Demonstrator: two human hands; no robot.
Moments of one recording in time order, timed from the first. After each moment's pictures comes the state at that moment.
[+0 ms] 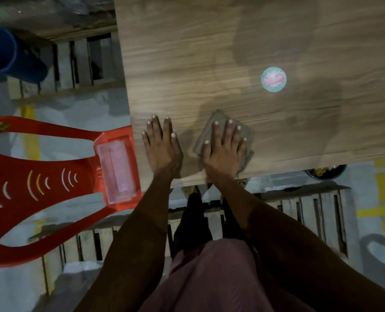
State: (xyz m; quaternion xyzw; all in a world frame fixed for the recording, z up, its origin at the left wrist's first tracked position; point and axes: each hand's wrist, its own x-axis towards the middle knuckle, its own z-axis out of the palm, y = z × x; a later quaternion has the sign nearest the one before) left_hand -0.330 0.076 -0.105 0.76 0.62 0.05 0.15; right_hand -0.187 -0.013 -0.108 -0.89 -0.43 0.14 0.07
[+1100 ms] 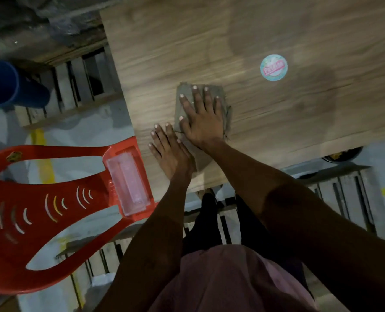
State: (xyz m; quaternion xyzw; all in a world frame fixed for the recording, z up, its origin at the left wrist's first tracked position) left_hand -0.315 0.069 -0.118 0.73 0.66 0.05 0.13; right_hand -0.185 0.097 -0.112 -0.80 -0.58 0.13 0.10
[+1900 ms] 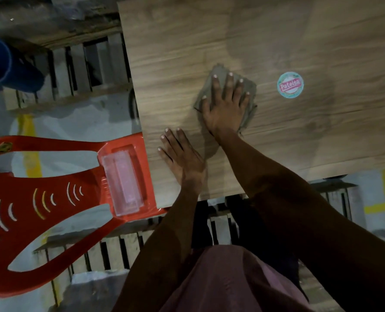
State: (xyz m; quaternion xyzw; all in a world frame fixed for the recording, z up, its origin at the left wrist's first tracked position) left_hand -0.291 0.068 -0.115 0.72 0.69 0.02 0.12; right_hand -0.146 0.144 -0.107 -0.89 -0.44 0.09 0.07
